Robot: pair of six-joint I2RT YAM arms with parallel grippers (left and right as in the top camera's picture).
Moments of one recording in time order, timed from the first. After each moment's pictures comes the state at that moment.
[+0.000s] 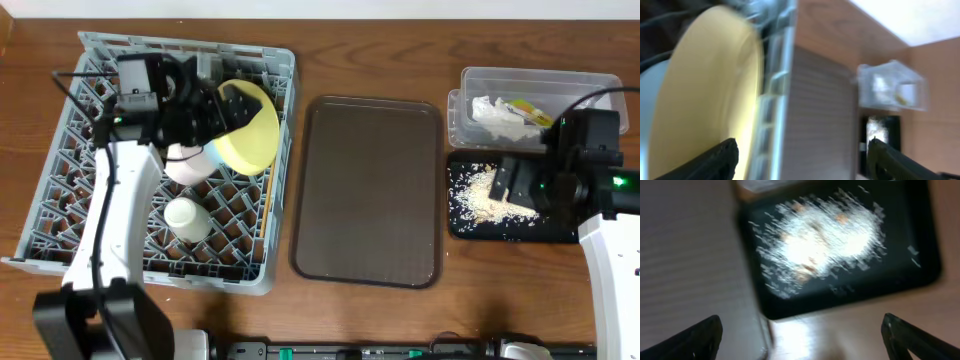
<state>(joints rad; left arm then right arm) 0.09 1.56 1.29 -0.69 0.62 -0.32 -0.10 1.26 1.20 -1.12 -0.05 0.21</state>
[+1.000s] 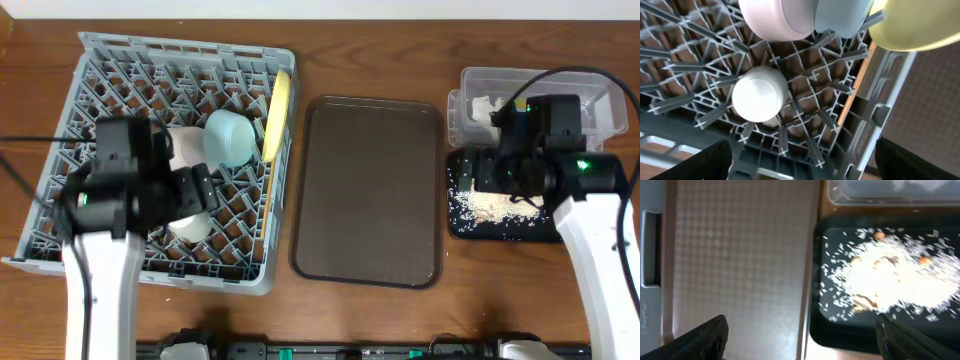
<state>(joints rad) 0.09 1.17 1.22 -1.23 0.07 -0.23 0.03 1.32 1.18 -1.00 -0.19 0.13</state>
